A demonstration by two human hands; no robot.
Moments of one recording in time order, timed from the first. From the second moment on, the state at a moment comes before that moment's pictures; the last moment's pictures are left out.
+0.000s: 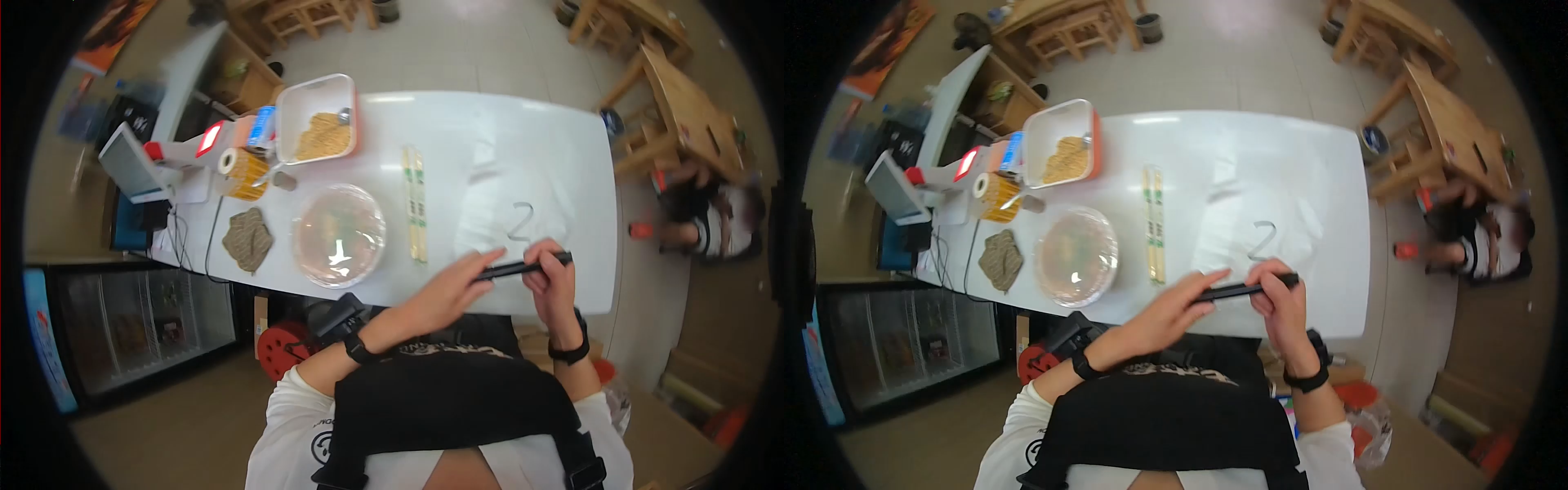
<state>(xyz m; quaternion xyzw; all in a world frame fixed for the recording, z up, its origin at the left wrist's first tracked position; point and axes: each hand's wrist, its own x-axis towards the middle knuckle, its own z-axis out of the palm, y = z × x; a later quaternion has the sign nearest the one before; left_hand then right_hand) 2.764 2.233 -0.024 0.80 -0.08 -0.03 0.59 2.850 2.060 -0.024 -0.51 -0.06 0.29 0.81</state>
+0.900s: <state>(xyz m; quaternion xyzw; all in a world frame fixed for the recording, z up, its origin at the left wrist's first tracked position) 2.791 2.622 -0.041 0.85 0.41 0.14 0.31 3.024 2.105 -0.139 -0.90 -0.35 -0.05 0.25</state>
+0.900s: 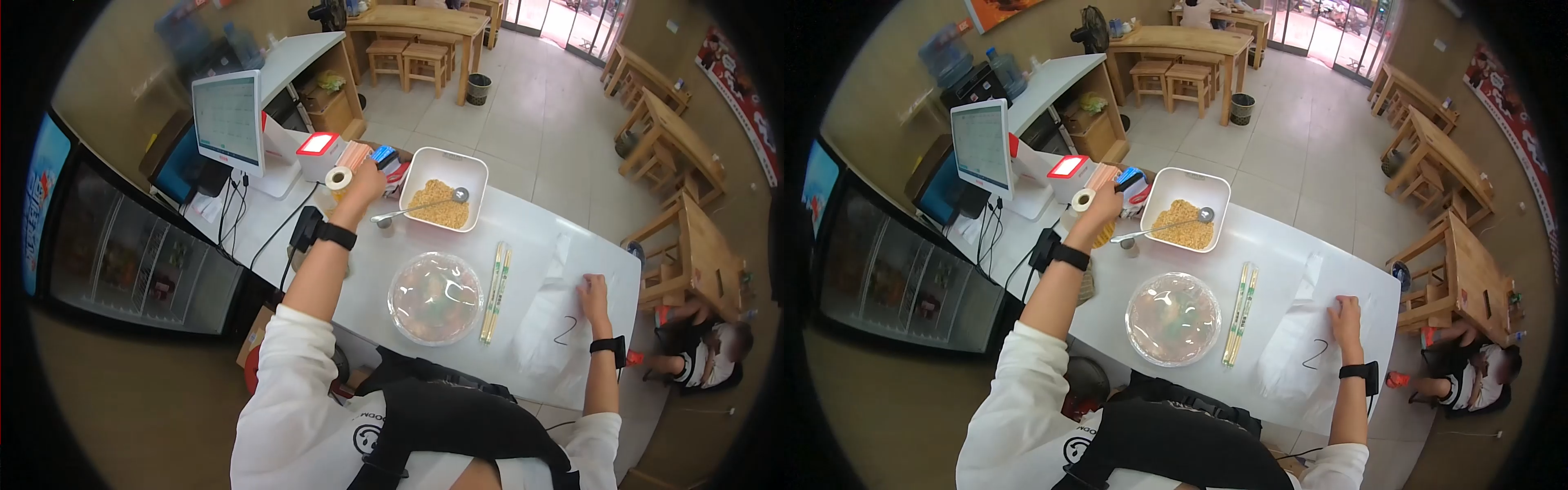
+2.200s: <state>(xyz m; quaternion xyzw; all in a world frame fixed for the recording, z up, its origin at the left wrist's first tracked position) 2.792 2.168 -0.068 0.76 0.08 -0.03 0.64 2.842 2.045 -0.081 -0.46 0.08 0.31 0.83</state>
